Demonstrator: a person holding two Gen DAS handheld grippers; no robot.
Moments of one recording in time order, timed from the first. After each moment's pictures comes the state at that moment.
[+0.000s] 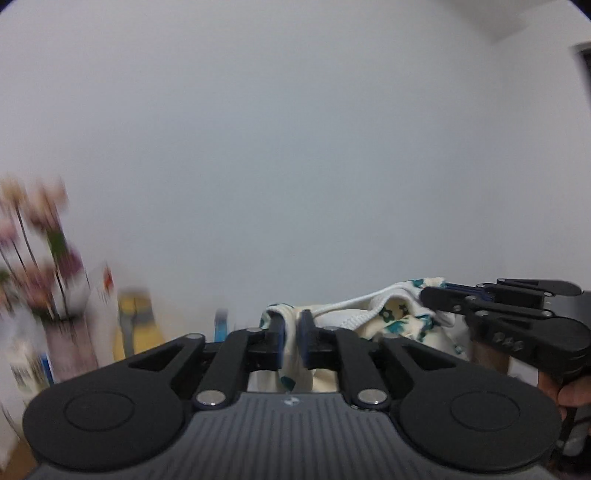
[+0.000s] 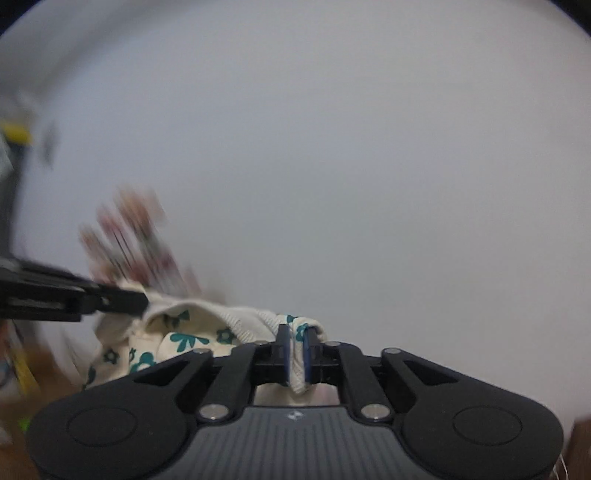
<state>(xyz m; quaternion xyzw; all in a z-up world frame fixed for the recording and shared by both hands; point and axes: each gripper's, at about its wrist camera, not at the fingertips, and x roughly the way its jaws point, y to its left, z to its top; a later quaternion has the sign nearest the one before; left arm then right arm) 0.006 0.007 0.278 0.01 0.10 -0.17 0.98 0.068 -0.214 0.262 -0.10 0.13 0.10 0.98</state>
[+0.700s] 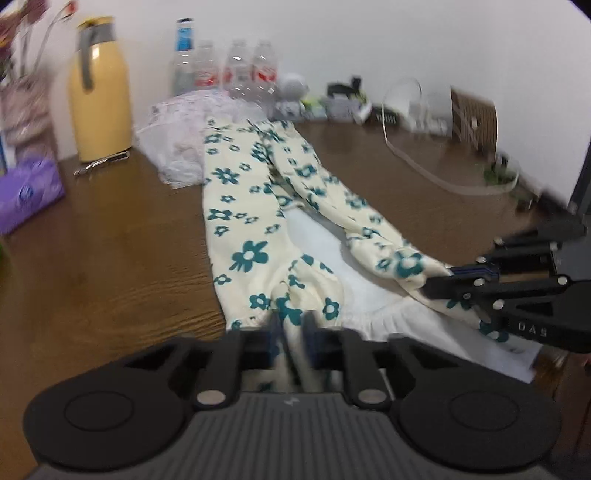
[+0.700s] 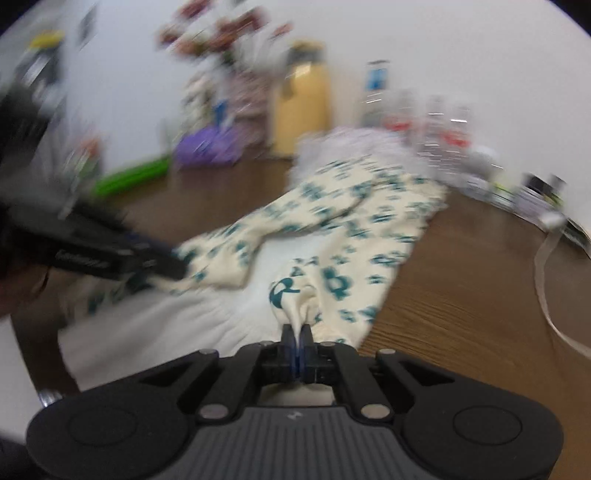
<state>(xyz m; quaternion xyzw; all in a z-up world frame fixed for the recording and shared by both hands) -0.051 0.044 0.020 0.03 0.34 -0.24 0.91 -0.108 -0.219 0.009 -0.03 0.27 0.18 0.94</state>
